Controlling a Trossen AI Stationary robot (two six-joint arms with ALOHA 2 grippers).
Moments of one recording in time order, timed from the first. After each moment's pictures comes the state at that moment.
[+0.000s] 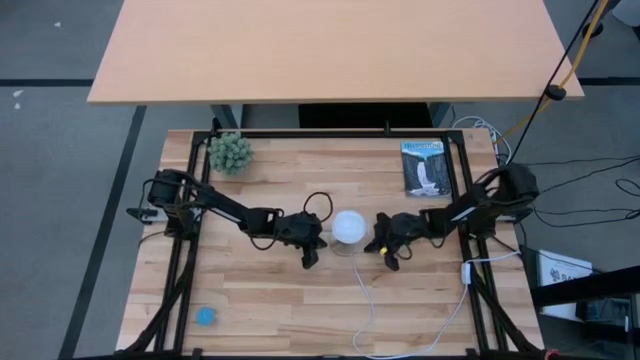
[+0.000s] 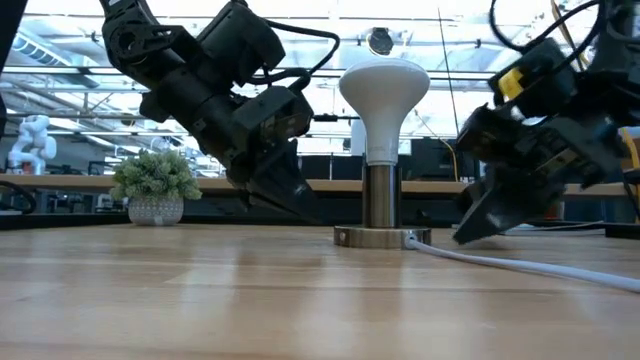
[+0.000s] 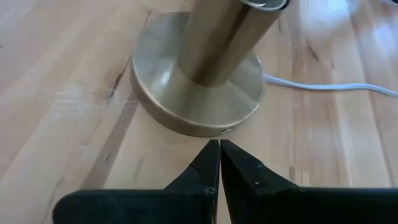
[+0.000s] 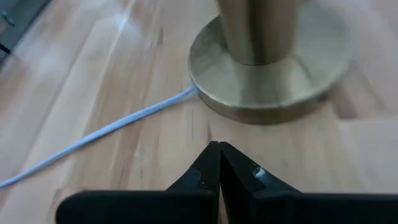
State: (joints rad) left arm -0.10 1.81 0.78 0.36 0.03 -0.44; right arm 0.11 1.64 0.28 0.78 -0.13 0.31
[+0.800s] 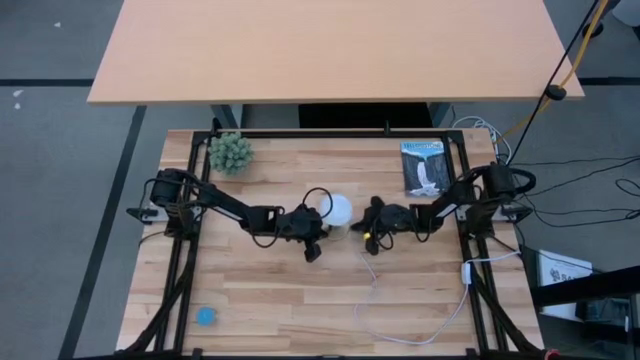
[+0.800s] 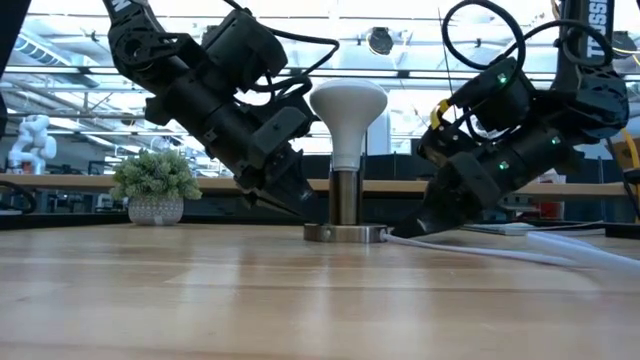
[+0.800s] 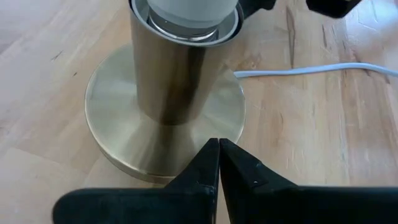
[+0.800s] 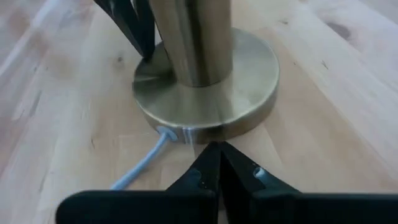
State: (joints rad) left arm -0.08 1.83 0.78 0.38 -0.09 -0.39; right arm 0.00 1.81 0.38 0.91 0.09 0.25
